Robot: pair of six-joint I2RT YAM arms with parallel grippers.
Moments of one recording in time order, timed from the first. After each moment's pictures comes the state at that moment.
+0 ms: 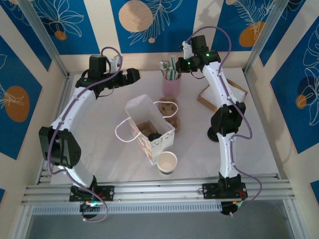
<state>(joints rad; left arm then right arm) -0.22 1.68 1.58 -0.47 0.60 -0.44 0.25 2.28 2.49 -1.04 -0.34 0.14</state>
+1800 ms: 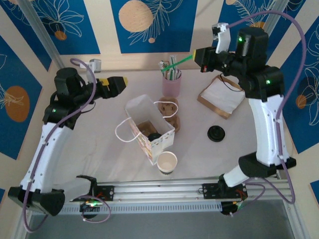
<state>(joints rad) -0.22 1.13 1.38 -0.52 0.58 -0.48 0.31 1.50 2.27 -1.07 -0.40 0.24</state>
